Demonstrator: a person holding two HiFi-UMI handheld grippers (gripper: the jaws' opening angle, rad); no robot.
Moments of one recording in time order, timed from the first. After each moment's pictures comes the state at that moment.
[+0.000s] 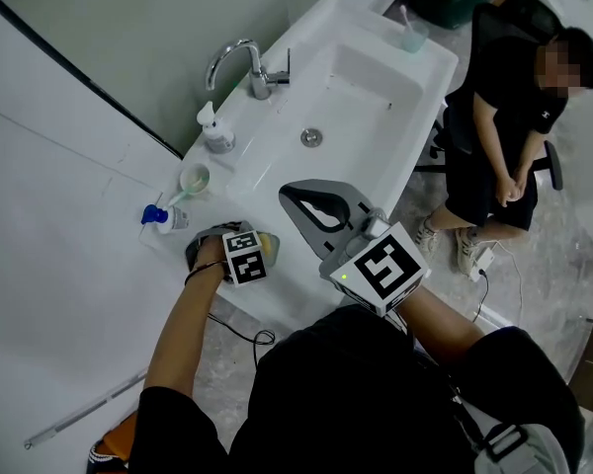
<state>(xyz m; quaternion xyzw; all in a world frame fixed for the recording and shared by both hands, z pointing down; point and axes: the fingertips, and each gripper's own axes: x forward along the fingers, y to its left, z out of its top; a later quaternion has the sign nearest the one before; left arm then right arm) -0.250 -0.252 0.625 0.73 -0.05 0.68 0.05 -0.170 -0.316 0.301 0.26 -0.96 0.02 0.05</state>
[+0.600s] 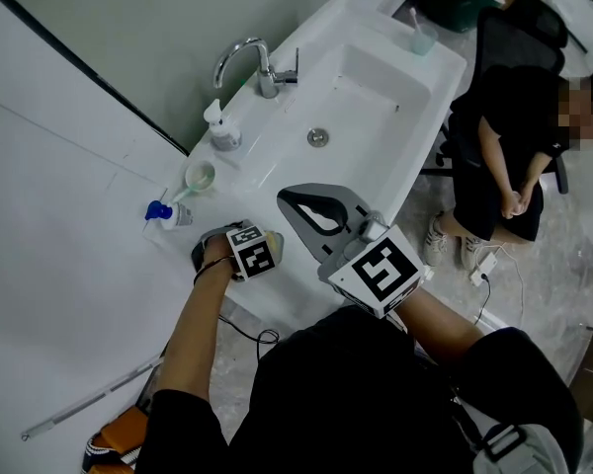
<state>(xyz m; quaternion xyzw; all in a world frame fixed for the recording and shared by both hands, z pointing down) -0.248 -0.251 0.627 0.72 -0.09 0.68 0.12 -0.181 -0.310 0.304 0.24 -0.97 0.02 0.05</state>
